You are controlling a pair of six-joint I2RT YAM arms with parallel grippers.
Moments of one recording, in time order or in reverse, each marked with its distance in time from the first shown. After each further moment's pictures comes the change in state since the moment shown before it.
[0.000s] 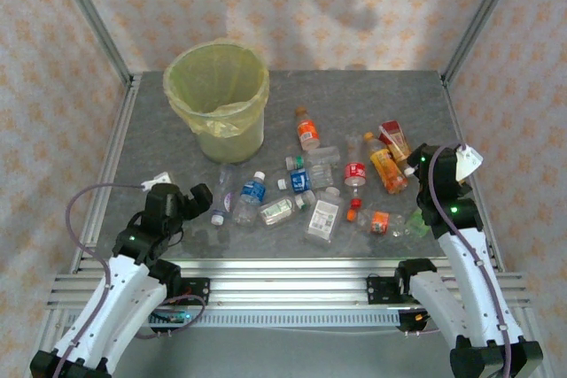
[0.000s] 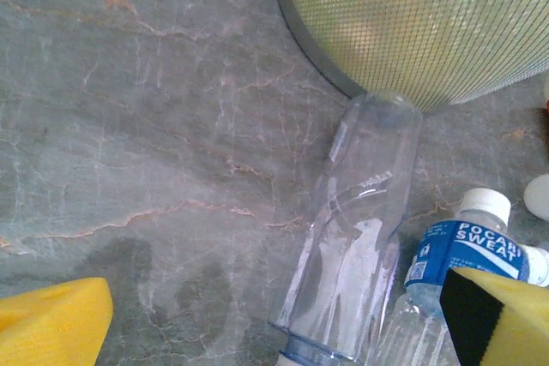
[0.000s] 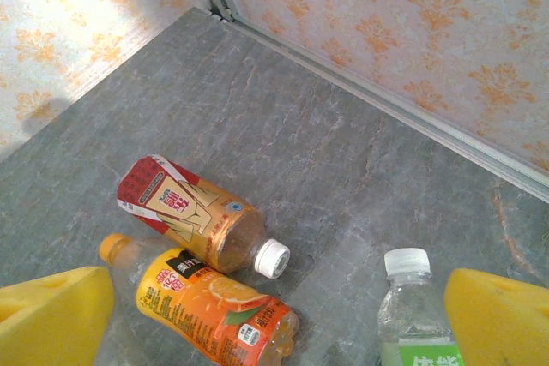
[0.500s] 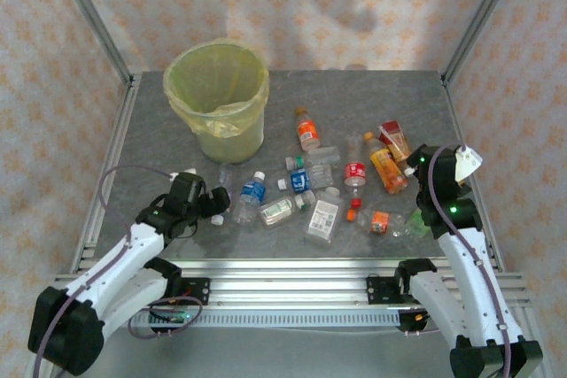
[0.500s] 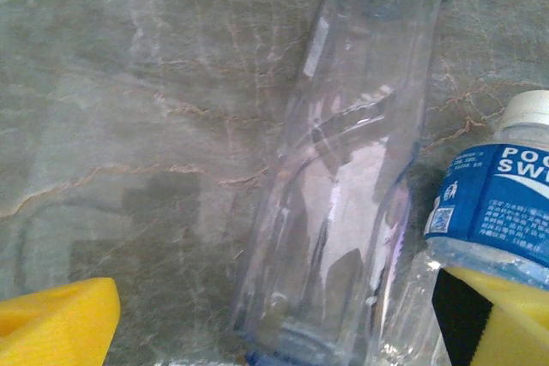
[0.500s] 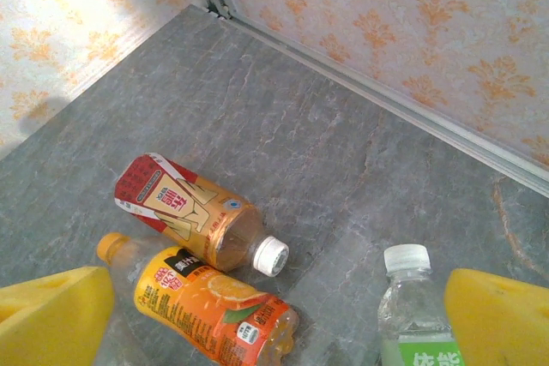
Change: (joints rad) left arm -0.104 0.359 0.038 0.144 0.051 0.064; right arm 0.000 0.000 -0.009 0.000 0.000 0.015
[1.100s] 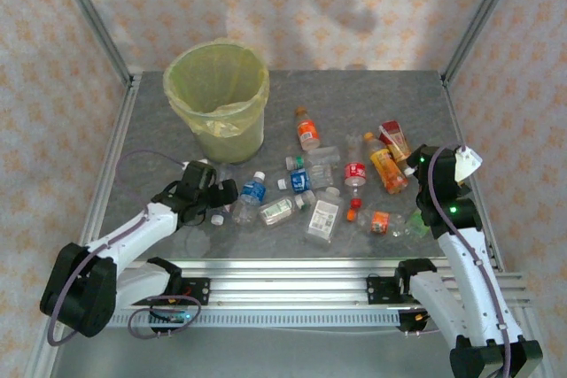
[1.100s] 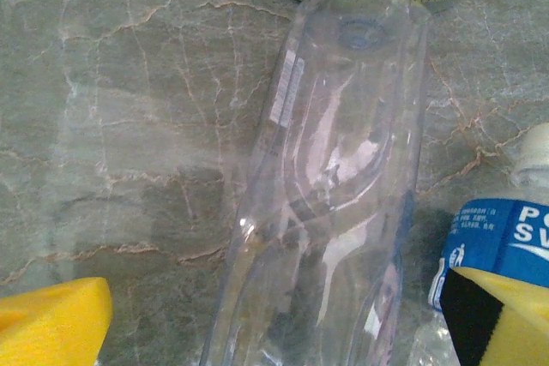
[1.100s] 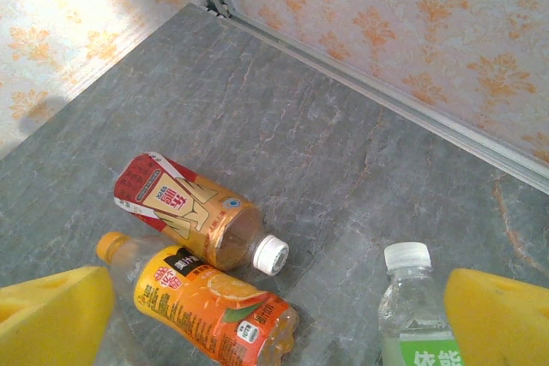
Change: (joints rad) left arm 0.000 0.242 0.055 0.161 -0.007 0.062; right arm 0.000 0.000 -0.002 0.000 -0.002 0.003
